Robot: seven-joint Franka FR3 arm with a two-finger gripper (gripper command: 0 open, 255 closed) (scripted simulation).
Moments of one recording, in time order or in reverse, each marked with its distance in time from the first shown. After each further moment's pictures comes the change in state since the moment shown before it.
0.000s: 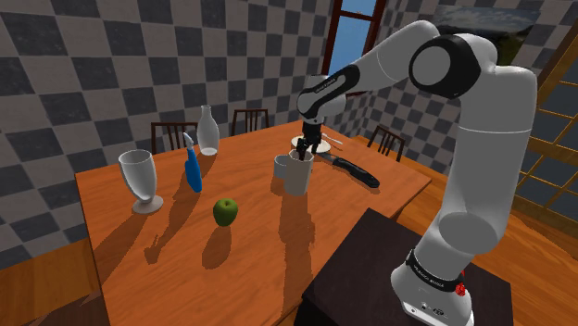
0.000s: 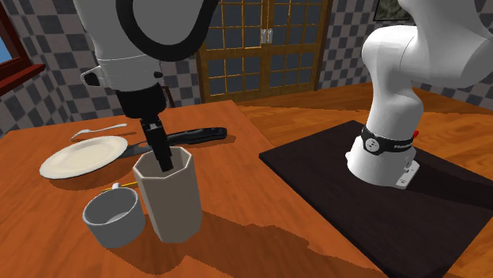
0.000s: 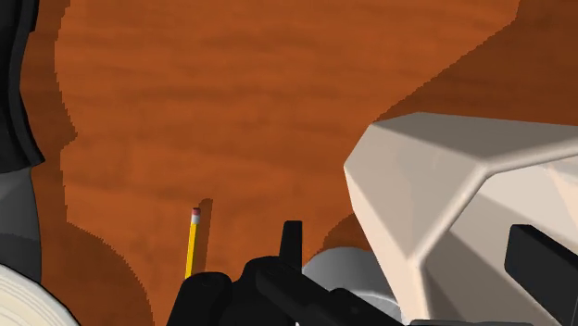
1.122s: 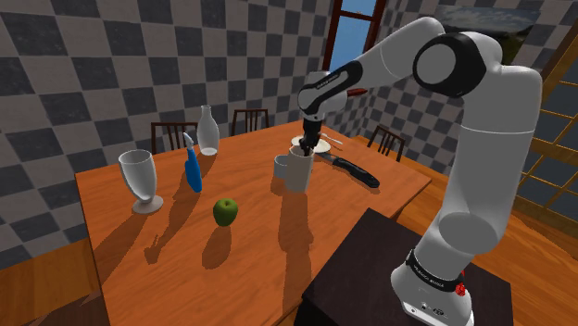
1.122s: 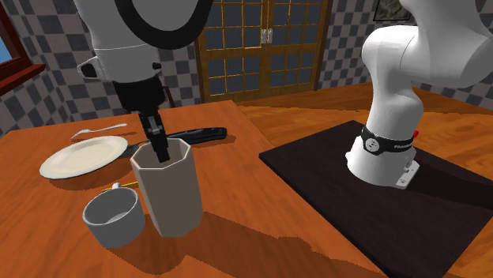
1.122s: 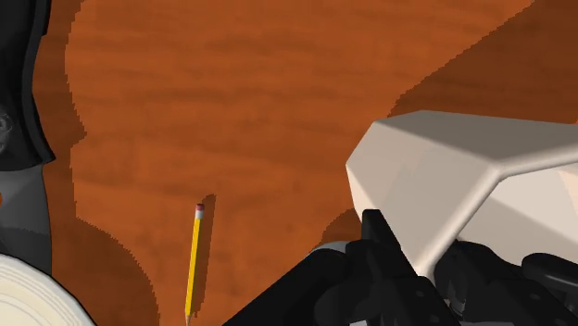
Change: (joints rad) arm 0.003 -0.024 -0.002 0.008 -0.007 -0.031 0.006
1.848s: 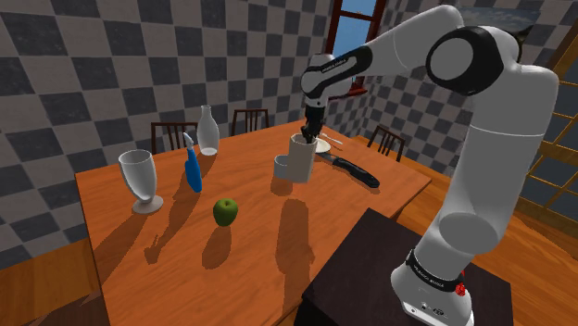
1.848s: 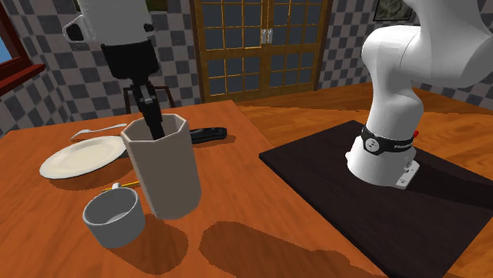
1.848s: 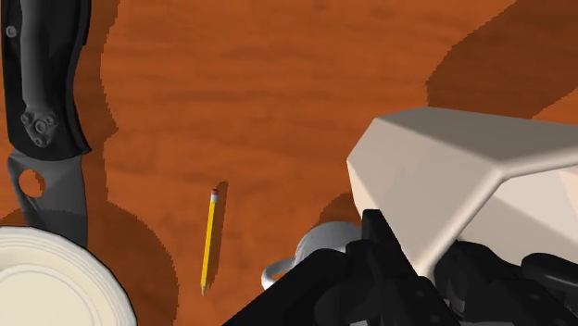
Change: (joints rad) arm 0.005 -0.072 -0.007 0.053 -0.022 -0.123 0.014
